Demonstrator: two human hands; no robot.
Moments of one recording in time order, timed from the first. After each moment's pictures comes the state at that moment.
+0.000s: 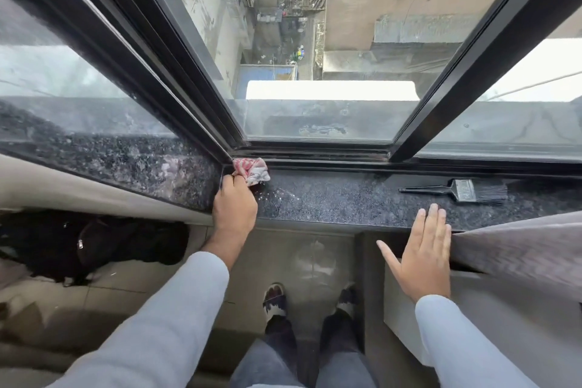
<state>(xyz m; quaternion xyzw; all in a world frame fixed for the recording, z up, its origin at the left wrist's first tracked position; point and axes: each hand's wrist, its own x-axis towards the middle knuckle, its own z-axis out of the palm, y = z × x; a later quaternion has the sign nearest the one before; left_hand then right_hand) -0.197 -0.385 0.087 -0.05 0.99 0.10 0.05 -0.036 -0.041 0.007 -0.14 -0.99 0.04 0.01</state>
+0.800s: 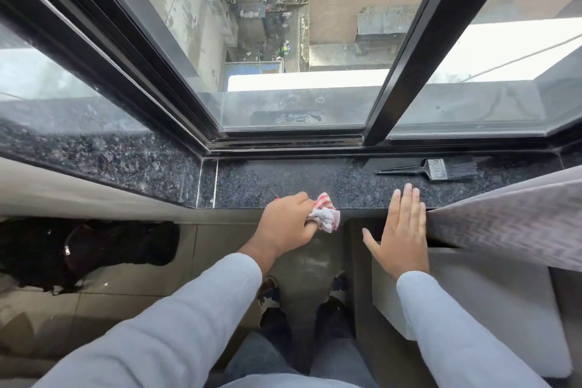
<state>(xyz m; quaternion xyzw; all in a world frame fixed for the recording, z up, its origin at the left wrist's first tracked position) -0.138 -0.289 0.073 0.31 0.93 0.13 0.13 -0.033 -0.038 0.021 -0.13 -0.99 0.02 -0.06</state>
